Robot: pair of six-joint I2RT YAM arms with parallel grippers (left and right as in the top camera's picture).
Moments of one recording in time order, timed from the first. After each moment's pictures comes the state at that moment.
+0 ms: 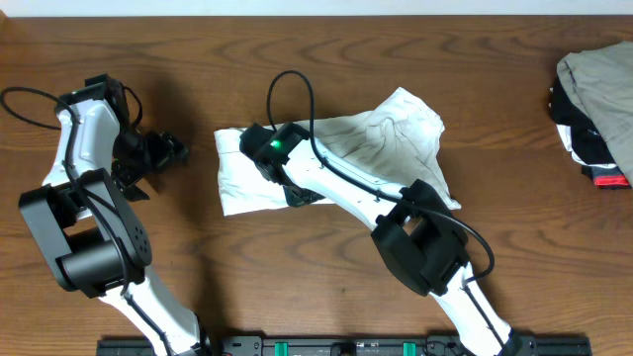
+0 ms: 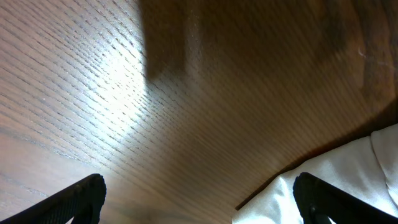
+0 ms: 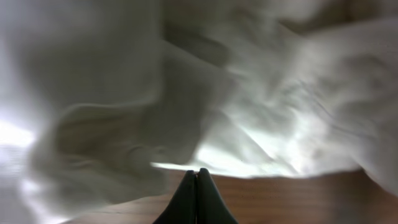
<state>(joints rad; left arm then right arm) 0.33 2.00 1.50 -1.18 0.12 -0.45 0.87 2.32 1.92 -1.30 0.30 0.68</state>
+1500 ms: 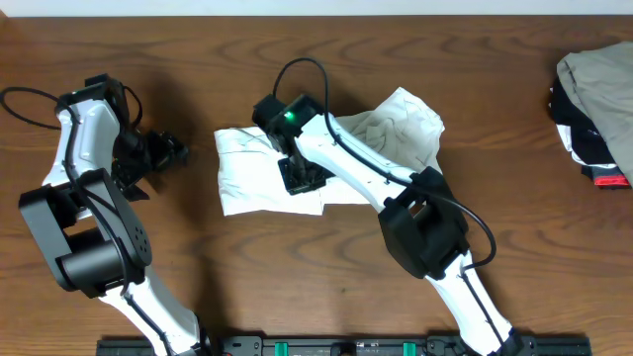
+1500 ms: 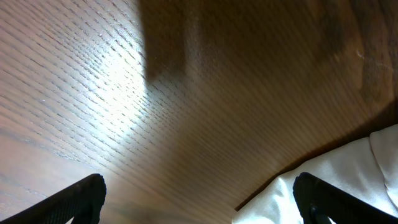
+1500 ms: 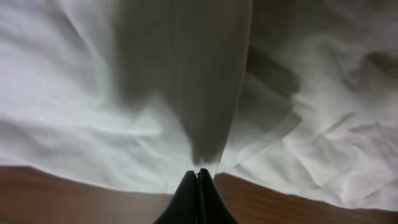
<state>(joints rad) 0.33 2.00 1.50 -1.18 0.12 -0.45 0.78 2.38 2.07 -1.32 0.01 0.51</state>
